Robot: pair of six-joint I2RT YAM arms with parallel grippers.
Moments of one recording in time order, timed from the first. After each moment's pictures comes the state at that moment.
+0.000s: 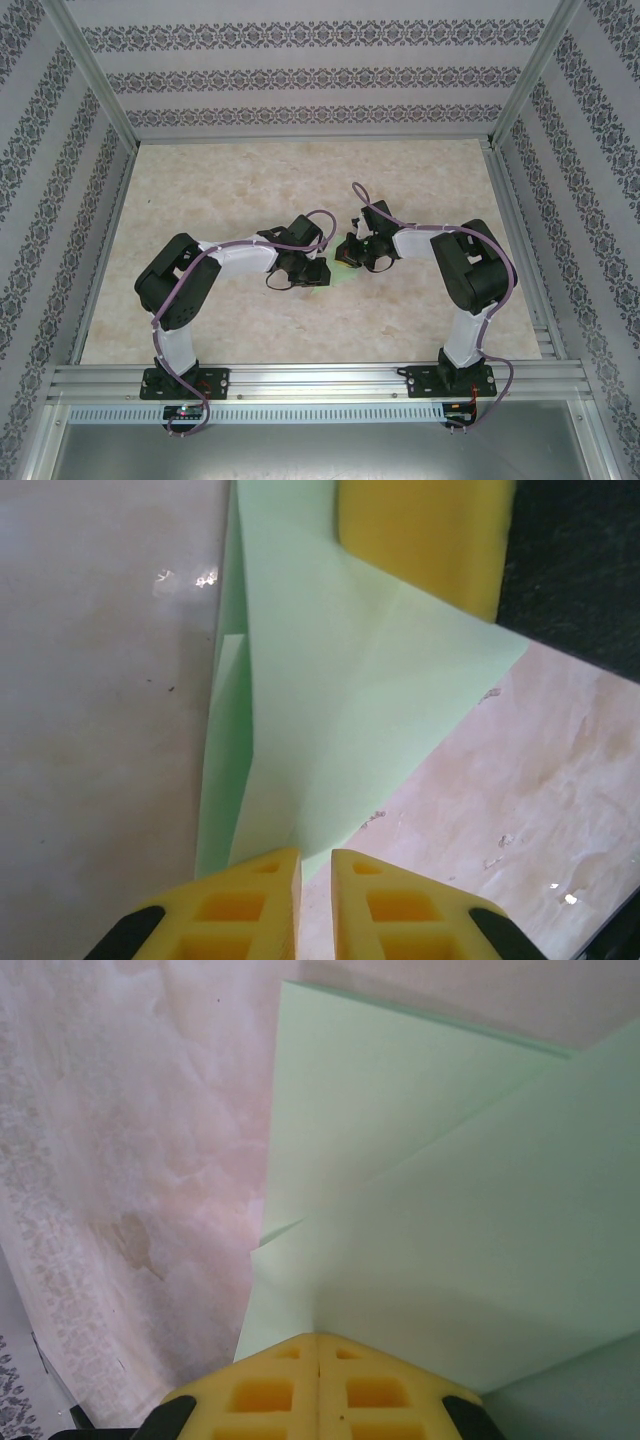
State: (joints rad) left arm -0.73 1.85 1.07 -0.36 0.42 -0.68; right arm 0.43 1.87 0.92 -0.11 -0.57 0.71
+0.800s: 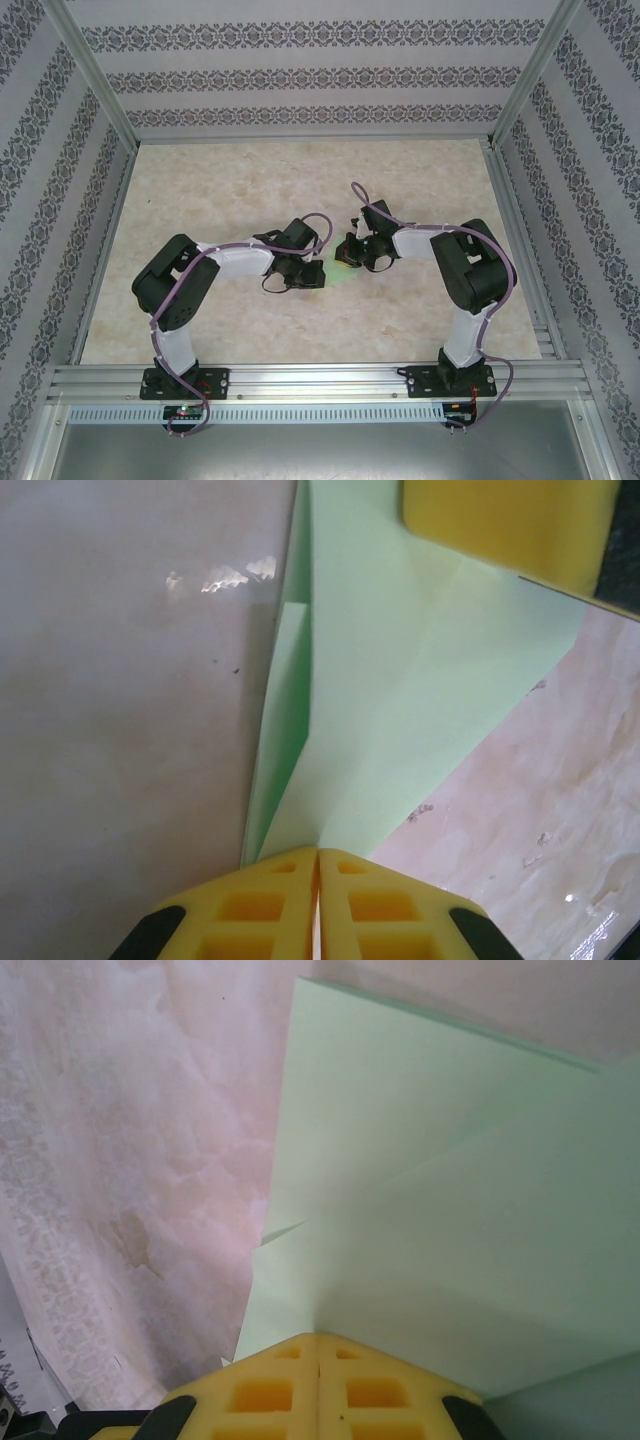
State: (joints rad) left arm -0.71 1.84 1.00 -0.31 0.40 -0.66; right arm 0.43 1.87 0.92 -0.13 -0.57 0.69
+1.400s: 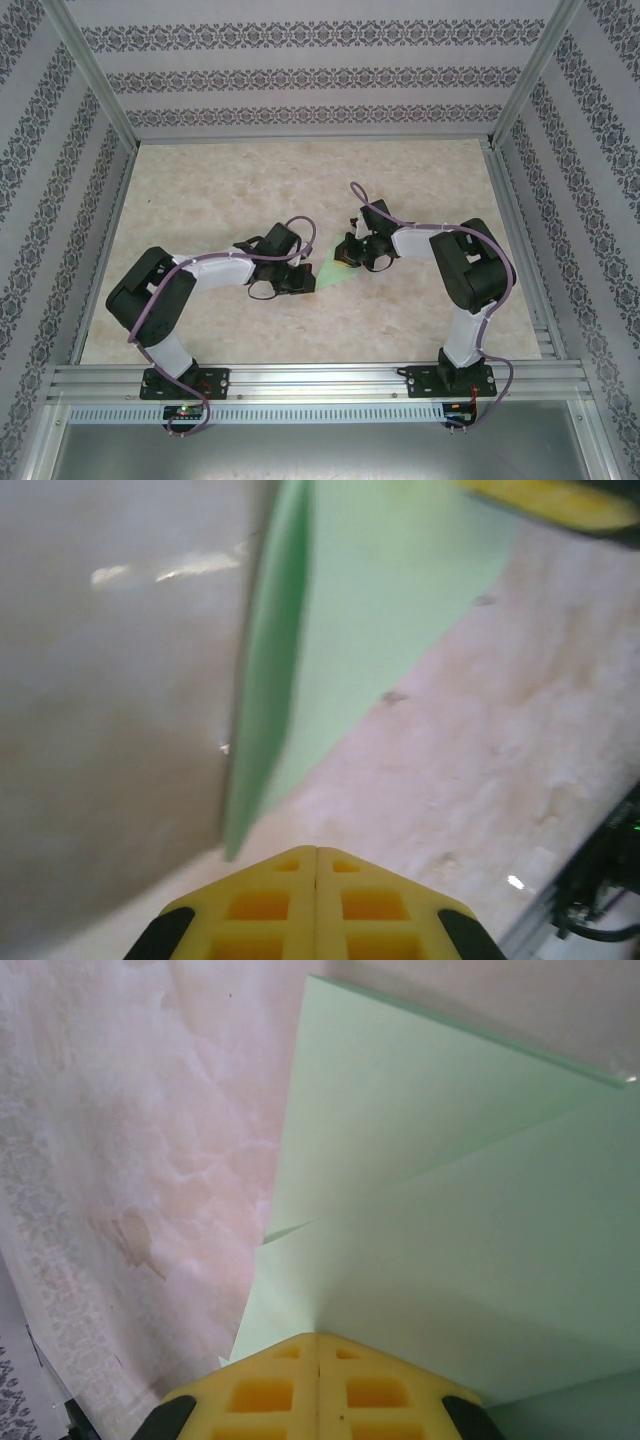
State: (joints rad) left arm -0.67 1.68 0.87 -0.25 0.51 -0.68; right arm 0.43 1.88 0.93 -0.13 -0.57 0.68
